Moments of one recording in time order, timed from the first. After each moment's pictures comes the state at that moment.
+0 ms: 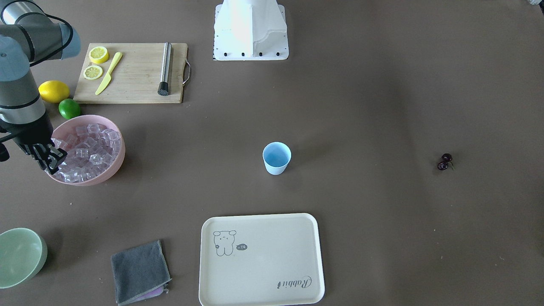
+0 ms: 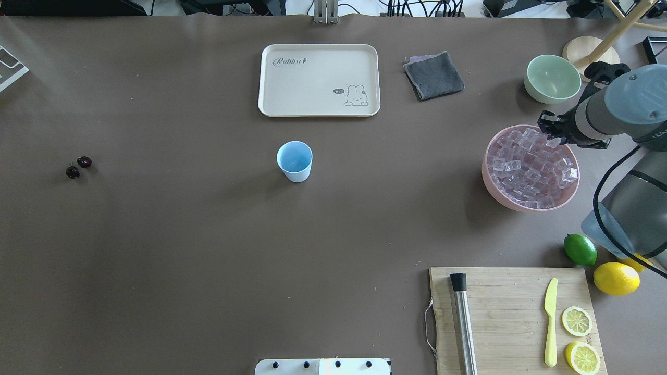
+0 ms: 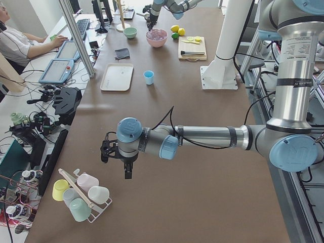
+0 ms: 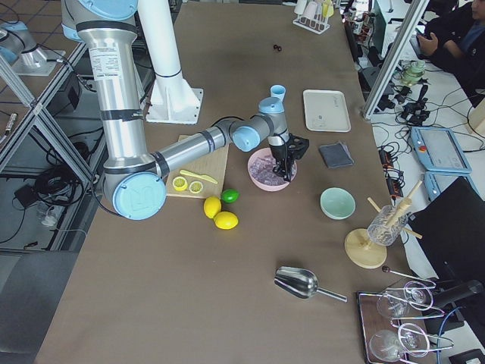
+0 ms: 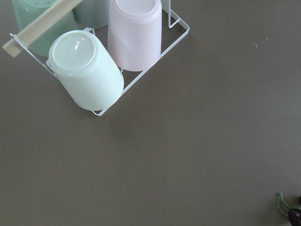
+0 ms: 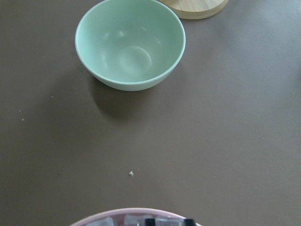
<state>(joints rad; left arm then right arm) -1.57 -1.59 -1.55 -1.84 -2.36 -0.31 0.90 -1.44 1.82 -1.37 1.77 1.36</state>
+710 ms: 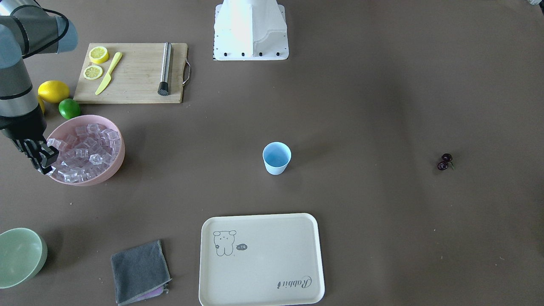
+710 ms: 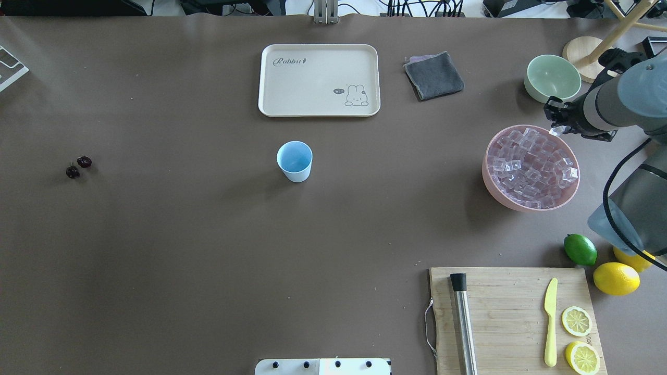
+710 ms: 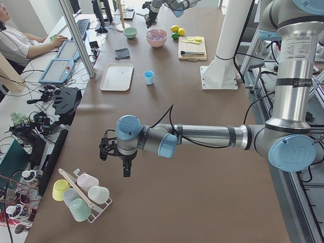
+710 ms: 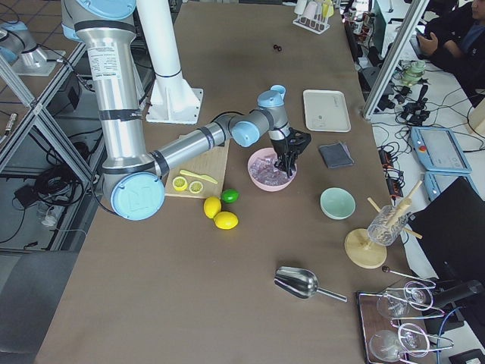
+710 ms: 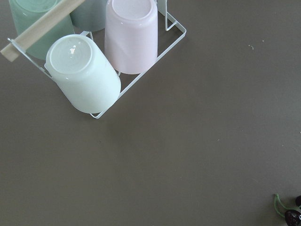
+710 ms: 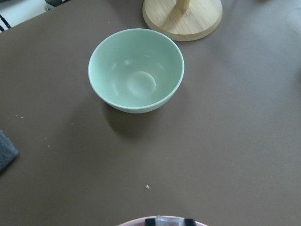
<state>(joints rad) -1.57 -1.60 -1.56 -1.84 -2.36 -0.32 0.93 -1.43 1.90 -1.40 1.75 1.43</state>
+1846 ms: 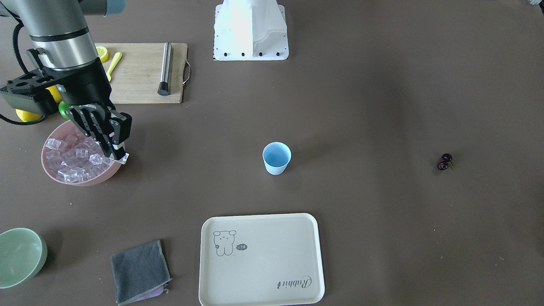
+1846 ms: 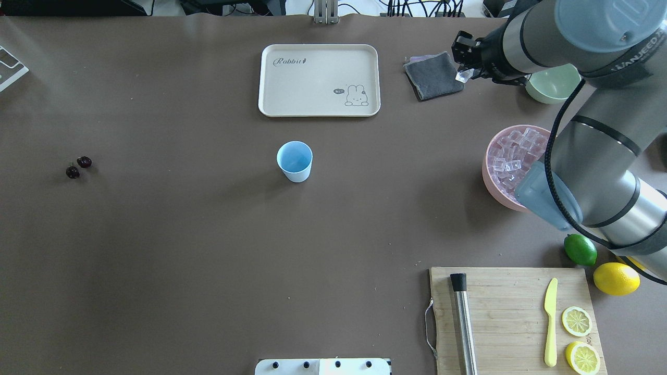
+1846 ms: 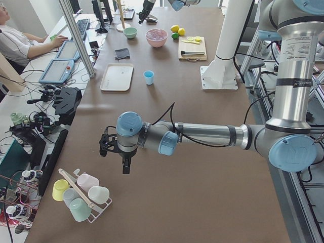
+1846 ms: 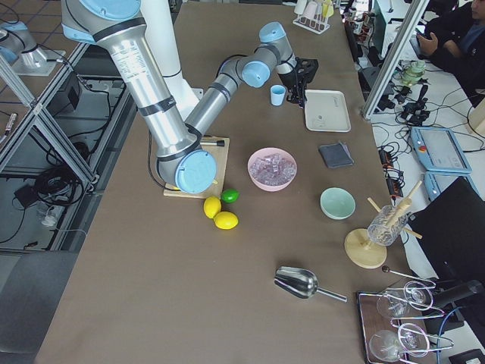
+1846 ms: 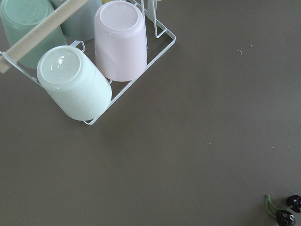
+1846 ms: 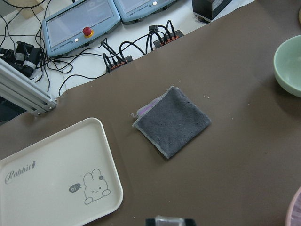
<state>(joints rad) -1.57 -1.58 -1.59 -1.84 -2.36 -0.31 0.84 -1.06 1.97 -1.54 1.75 1.44</state>
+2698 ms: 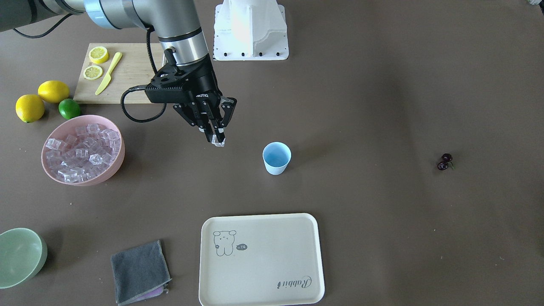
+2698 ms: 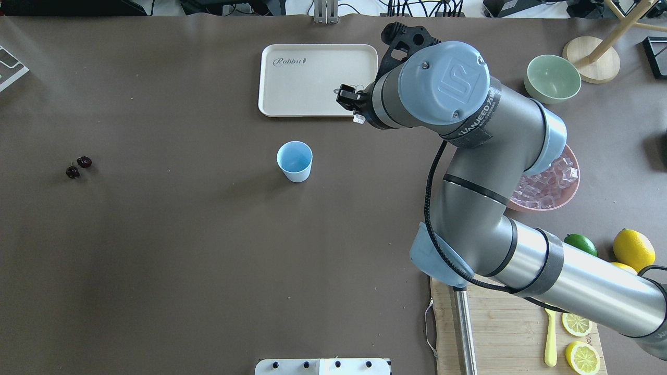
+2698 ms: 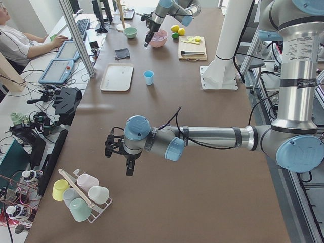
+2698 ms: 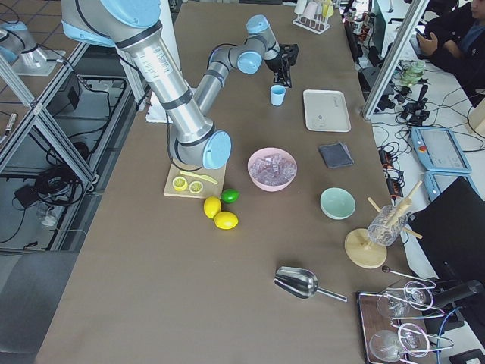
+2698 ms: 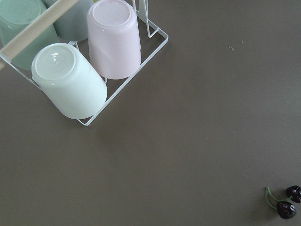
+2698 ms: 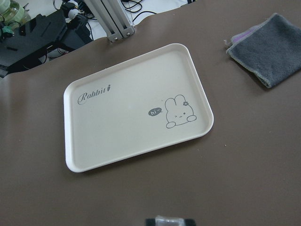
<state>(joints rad) -1.57 -1.54 -1.59 -1.95 -2.38 -0.31 0.60 -0.88 1.83 -1.47 1.60 1.47</state>
